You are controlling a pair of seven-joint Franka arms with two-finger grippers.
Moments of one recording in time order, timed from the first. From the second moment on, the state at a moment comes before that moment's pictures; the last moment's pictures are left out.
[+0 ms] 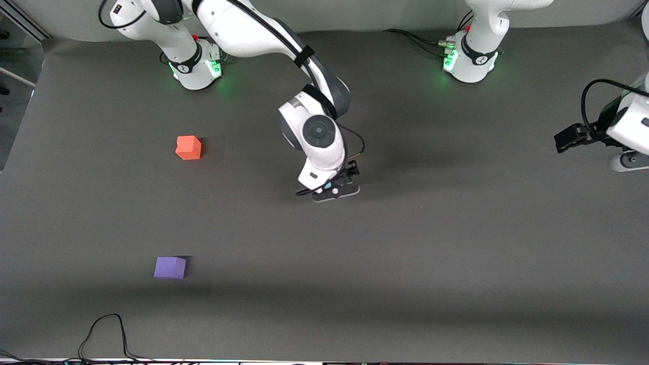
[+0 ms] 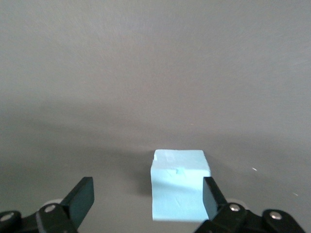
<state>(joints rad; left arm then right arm) -0.07 -0.01 0.04 -1.67 0.09 1.60 -0.13 1.00 0.80 -0.28 -1.39 0.32 2.14 0.45</state>
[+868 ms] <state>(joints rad) -0.07 -0.01 0.09 -1.69 0.05 1.58 -0.05 1.03 0.83 -0.29 -1.47 0.30 2.14 0.32</state>
